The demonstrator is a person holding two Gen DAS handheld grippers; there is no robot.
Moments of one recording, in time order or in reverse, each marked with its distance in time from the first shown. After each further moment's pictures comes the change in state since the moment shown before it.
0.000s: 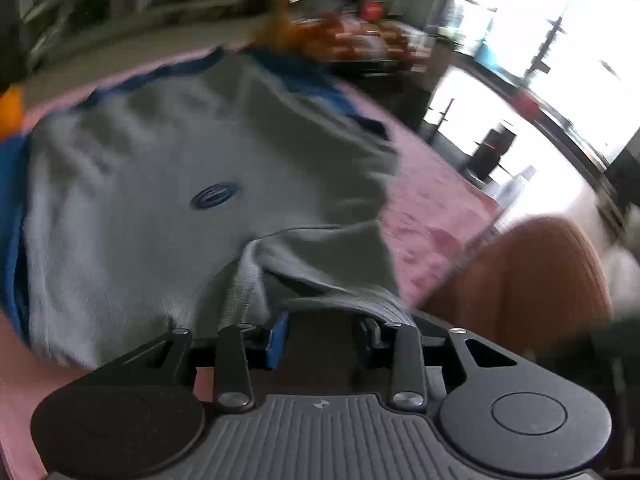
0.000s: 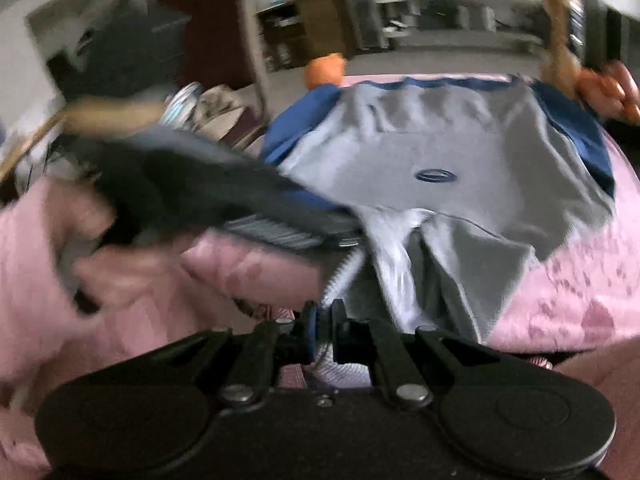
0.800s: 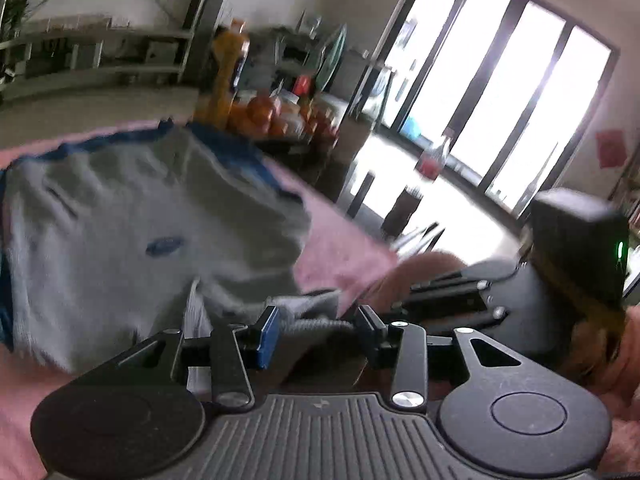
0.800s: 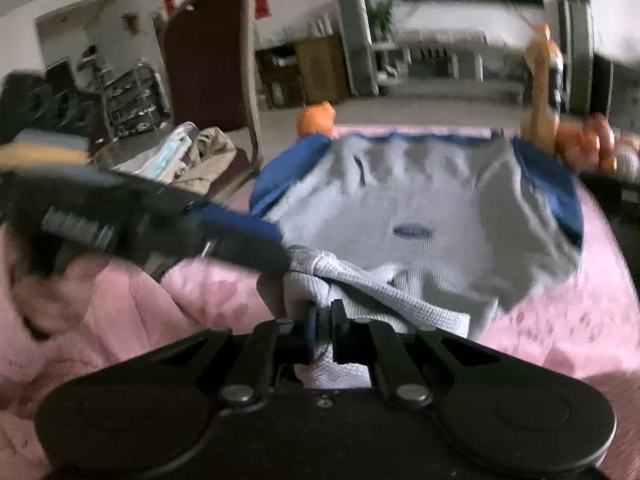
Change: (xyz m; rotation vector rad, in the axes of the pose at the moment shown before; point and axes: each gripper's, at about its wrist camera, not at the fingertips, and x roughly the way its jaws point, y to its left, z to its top) left arm -0.081 -0.012 -0.056 0.125 -0.211 -0.269; right arm -0.024 -0.018 0.013 0.046 -0.122 -0.061
